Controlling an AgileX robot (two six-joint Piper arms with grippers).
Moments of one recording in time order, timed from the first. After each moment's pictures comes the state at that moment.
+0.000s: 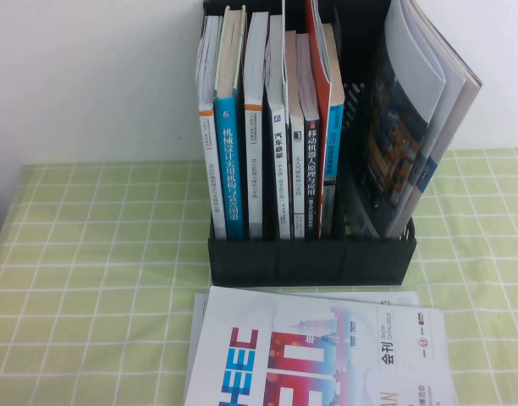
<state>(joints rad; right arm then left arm) -0.01 -0.01 0.03 -0.06 0.37 0.14 -0.09 -0.01 0.03 0.06 0.30 -0.16</state>
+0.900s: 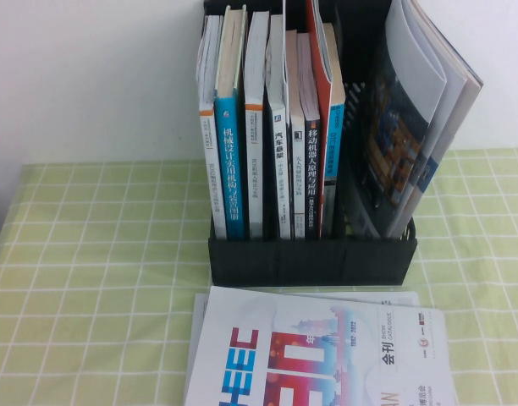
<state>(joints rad) -0.01 -0.01 -0.01 -0.01 -0.88 0.15 -0.09 -0.01 -0.07 -0.15 -0.97 -0.43</state>
